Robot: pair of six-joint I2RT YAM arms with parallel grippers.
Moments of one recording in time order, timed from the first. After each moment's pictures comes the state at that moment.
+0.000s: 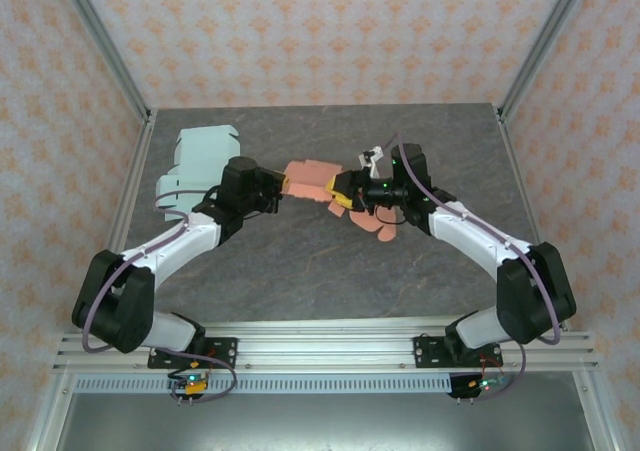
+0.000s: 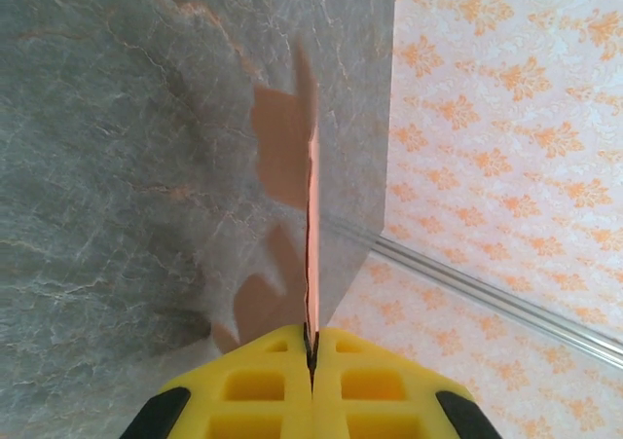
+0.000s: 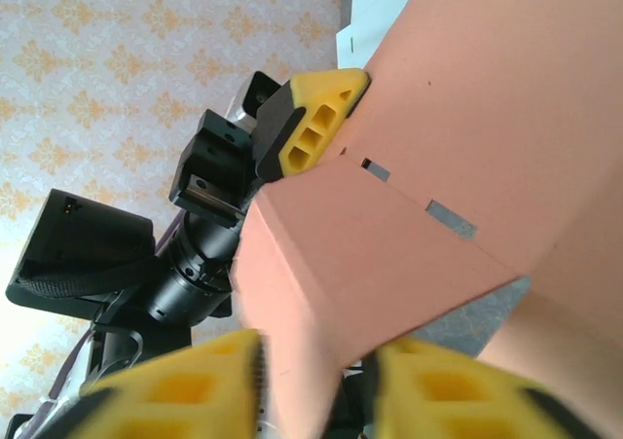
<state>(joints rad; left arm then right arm) -0.37 1.39 0.83 0.03 0.11 -1.69 0.45 1.42 0.93 0.05 -0.84 1.12</state>
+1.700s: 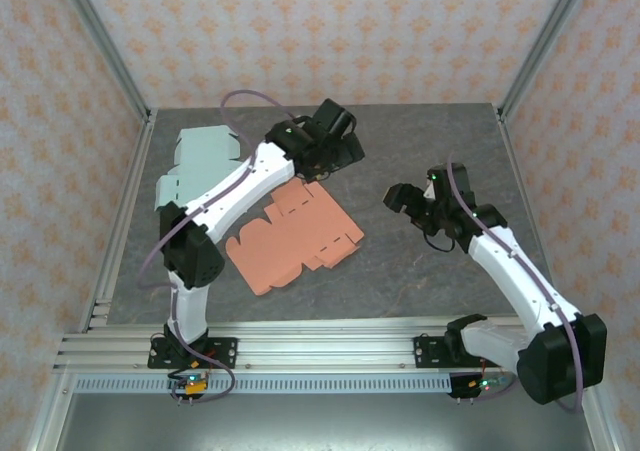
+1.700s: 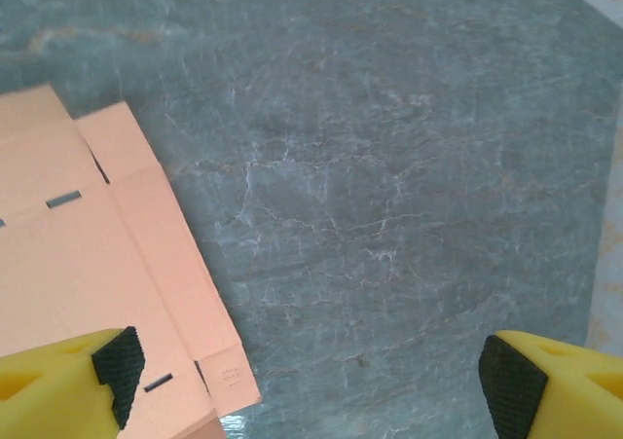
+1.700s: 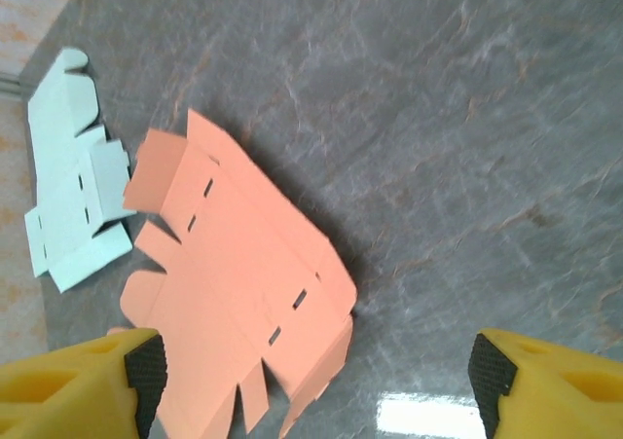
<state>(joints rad) -0.65 1.94 2.00 -1.00 -0.12 -1.01 0.29 1.11 0.88 -0.60 -0.27 0.79</state>
